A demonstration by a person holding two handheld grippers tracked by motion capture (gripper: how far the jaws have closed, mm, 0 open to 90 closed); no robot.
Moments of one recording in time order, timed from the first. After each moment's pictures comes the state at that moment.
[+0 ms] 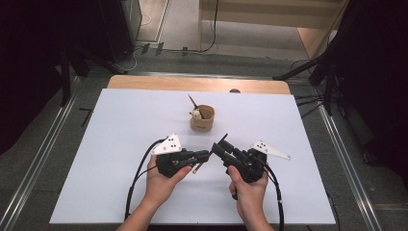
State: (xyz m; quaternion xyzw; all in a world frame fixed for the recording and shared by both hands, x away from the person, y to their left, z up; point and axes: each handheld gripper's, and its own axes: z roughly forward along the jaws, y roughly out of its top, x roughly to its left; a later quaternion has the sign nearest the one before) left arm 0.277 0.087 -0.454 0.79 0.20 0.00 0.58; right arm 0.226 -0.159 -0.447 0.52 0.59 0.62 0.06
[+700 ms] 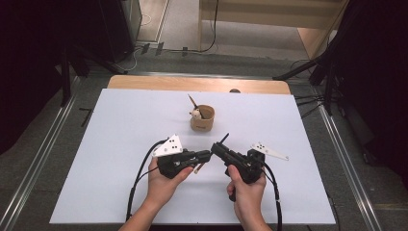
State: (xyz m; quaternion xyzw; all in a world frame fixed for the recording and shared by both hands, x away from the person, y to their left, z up) left arm 0.273 0.083 -0.453 0.79 0.20 0.01 0.59; right arm 0.228 -0.158 -0.458 0.52 0.56 0.64 0.00
